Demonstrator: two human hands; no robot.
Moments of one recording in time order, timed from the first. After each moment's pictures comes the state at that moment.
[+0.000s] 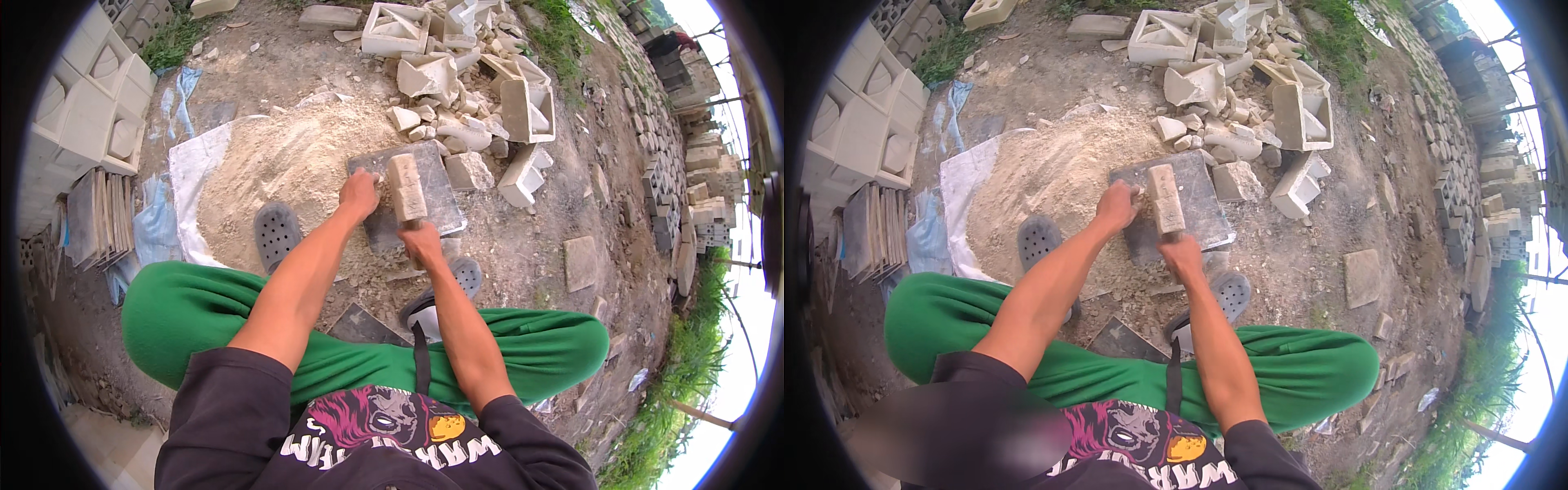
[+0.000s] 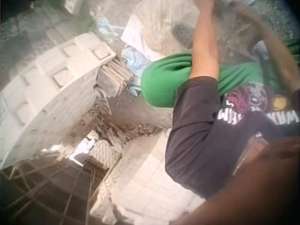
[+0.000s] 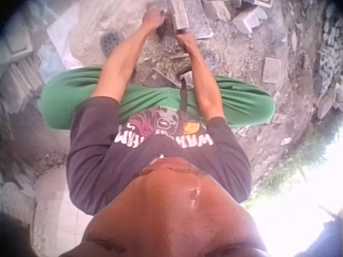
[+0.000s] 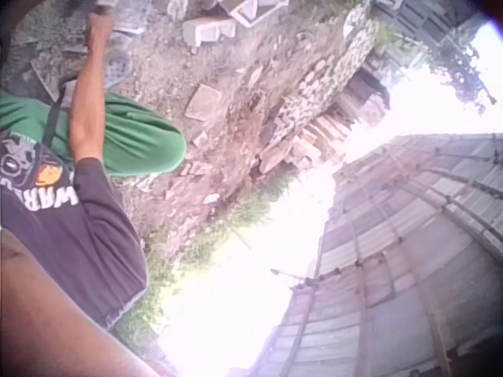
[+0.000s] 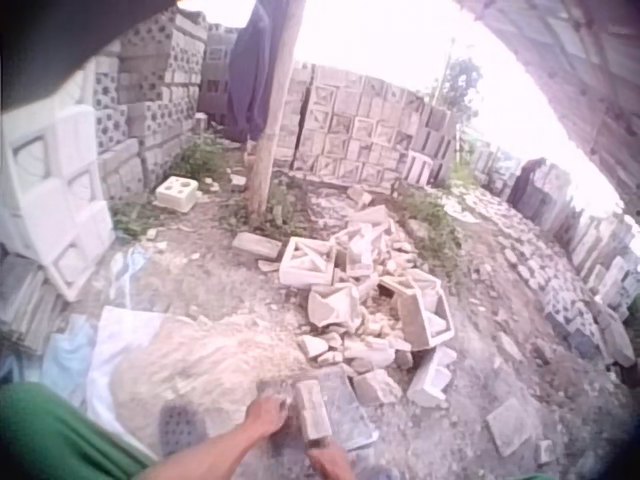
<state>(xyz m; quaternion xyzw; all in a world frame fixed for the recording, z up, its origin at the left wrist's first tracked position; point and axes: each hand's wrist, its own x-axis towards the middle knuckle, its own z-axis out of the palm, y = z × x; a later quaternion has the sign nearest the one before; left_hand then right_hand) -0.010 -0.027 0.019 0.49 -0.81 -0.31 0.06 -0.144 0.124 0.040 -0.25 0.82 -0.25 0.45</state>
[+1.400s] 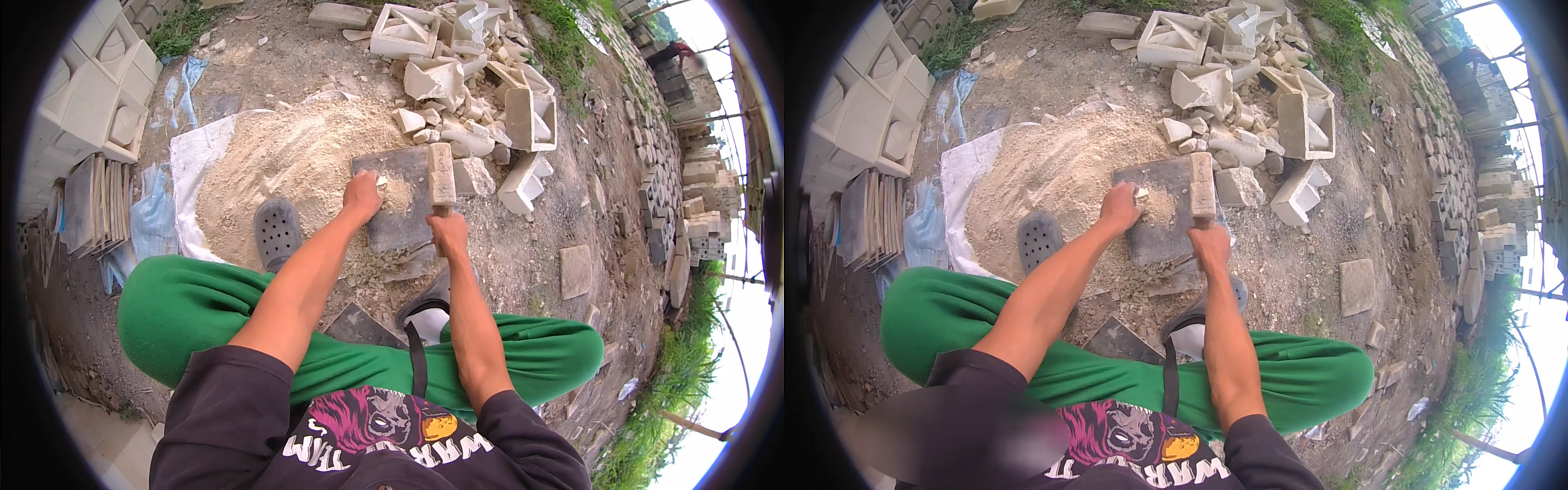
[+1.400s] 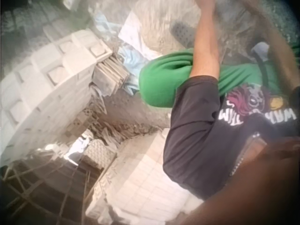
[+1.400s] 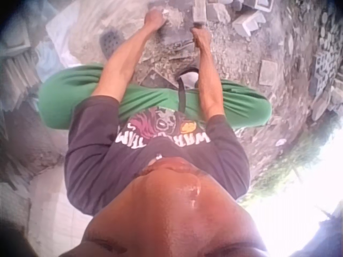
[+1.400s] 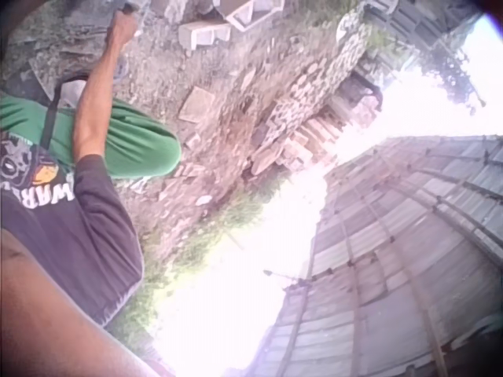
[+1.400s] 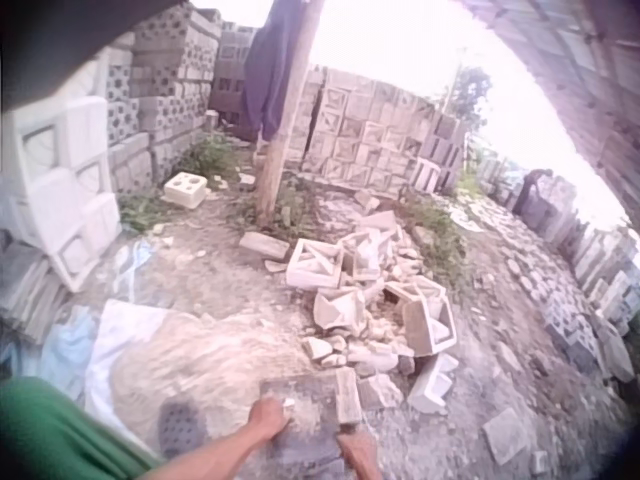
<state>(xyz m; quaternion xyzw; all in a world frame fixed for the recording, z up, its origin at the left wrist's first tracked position) -0.010 -0.022 0.029 0.53 -0.77 -0.35 0.09 -0.196 0.113 0.049 -0.23 0.88 -0.23 0.35</state>
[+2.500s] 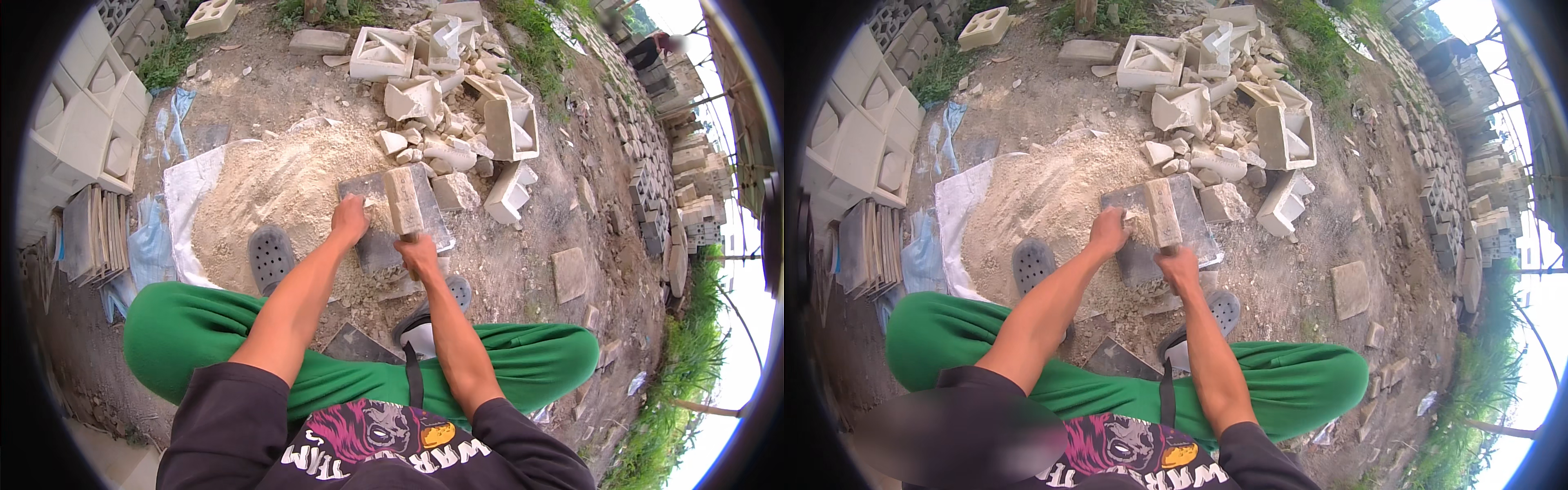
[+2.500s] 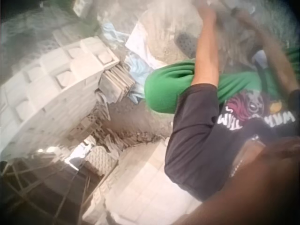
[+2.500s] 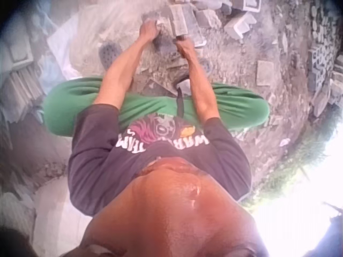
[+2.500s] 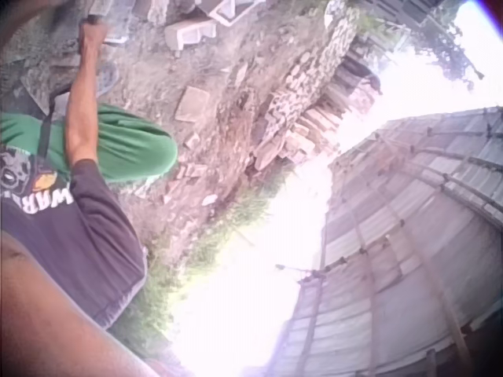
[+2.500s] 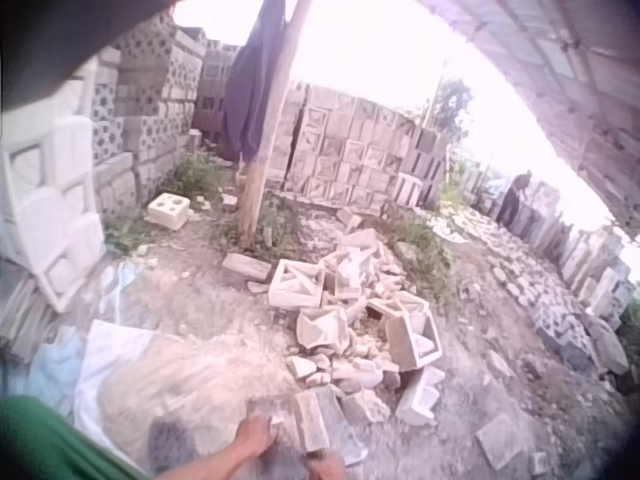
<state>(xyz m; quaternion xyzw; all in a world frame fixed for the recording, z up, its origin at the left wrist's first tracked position) -0.005 -0.019 0.036 0.52 -0.78 -0.33 0.09 -0.152 0.114 0.053 -0.28 0.82 -0.30 0.40</state>
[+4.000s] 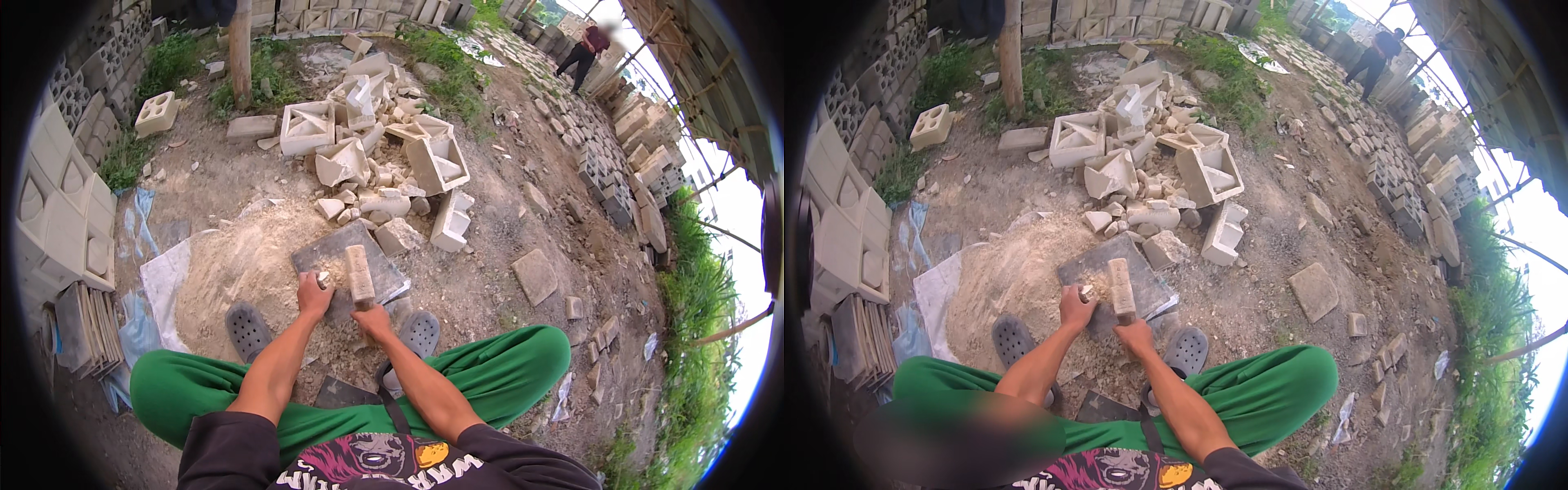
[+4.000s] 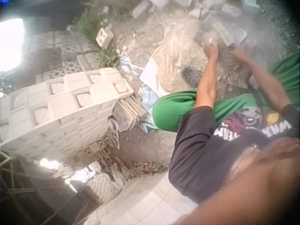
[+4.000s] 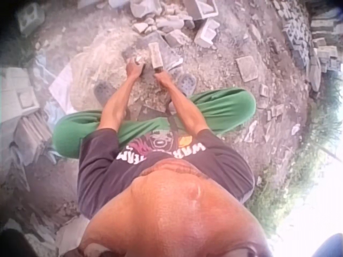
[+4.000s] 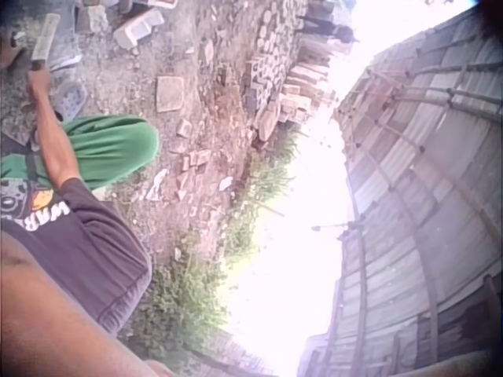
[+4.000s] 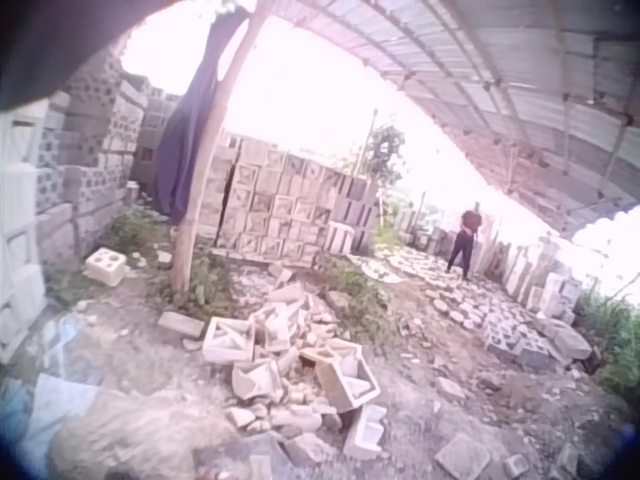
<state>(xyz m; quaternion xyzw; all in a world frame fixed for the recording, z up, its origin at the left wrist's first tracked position) -0.016 0.021 0.007 0.55 -0.73 -0.37 0.19 -0.136 0.162 0.000 -0.22 0.87 -0.25 0.36</state>
